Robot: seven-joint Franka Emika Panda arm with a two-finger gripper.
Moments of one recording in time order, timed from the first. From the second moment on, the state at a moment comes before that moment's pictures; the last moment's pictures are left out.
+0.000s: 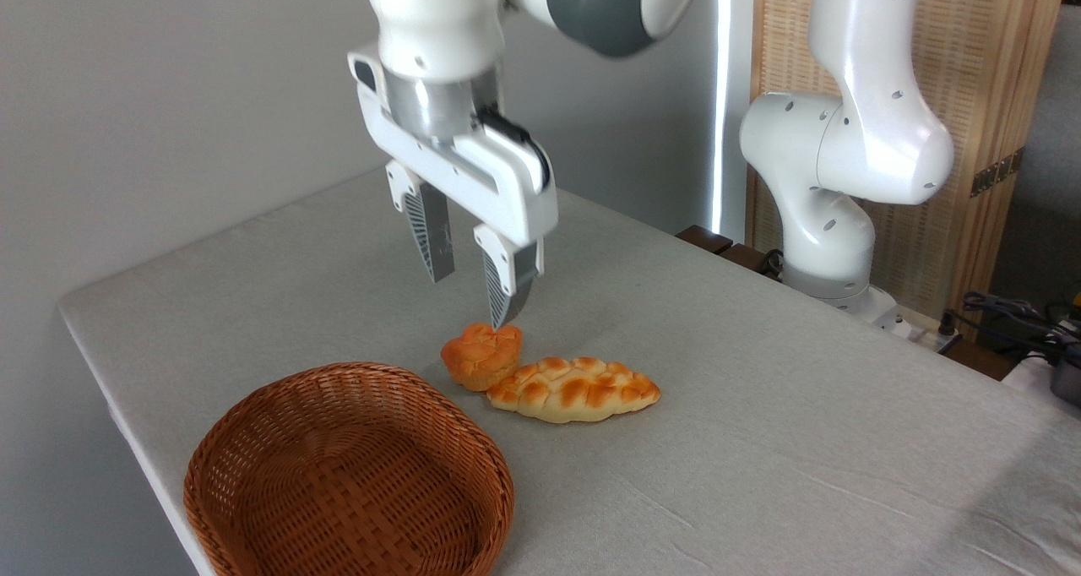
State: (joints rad) arm 0.11 -0.10 -0.08 -1.85 -0.20 1.71 0.80
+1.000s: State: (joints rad) arm -0.04 -0.01 0.01 -1.64 -0.03 1.69 0.63
